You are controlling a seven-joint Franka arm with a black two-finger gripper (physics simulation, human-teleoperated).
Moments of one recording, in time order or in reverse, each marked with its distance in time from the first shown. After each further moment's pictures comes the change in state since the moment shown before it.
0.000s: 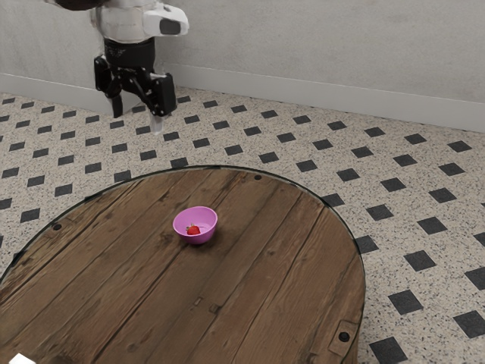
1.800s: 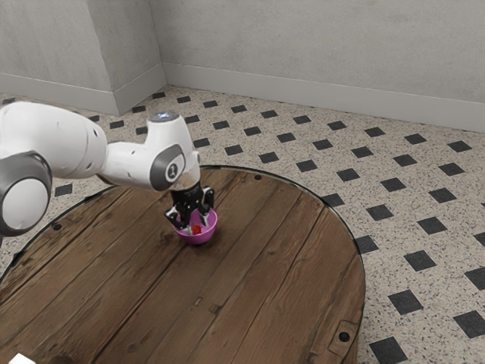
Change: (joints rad) arm -0.373 0.618 0.608 -0.304 -0.205 1.053 -0.979
